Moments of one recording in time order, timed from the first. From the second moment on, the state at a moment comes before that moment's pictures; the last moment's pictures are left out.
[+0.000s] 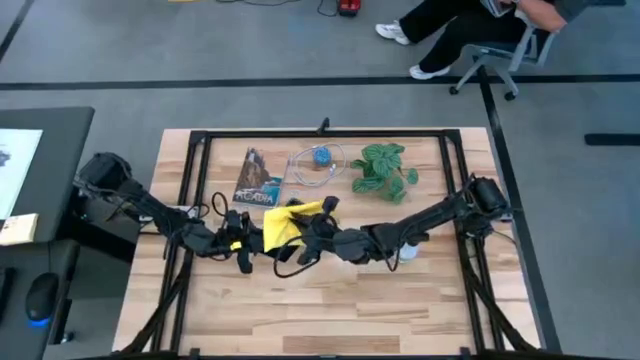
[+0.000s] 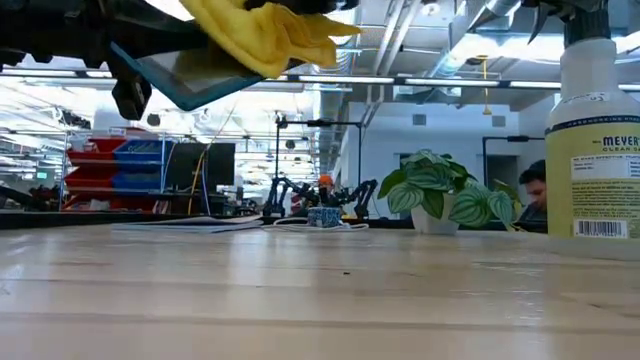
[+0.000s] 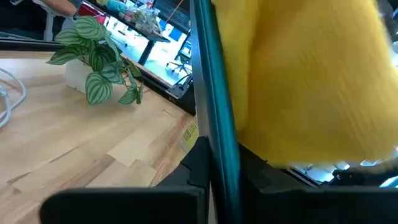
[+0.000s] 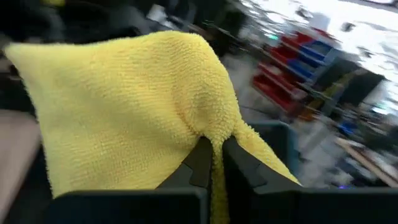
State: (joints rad) left arm -0.57 1.16 0.23 0.96 -0.73 -0.54; right arm 0.28 1.92 1.33 0.45 0.75 -0.37
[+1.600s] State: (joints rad) left arm -0.58 1.16 0.23 0.80 -0.87 -0.60; right arm 0.42 1.85 1.40 0.35 1.18 -0.47
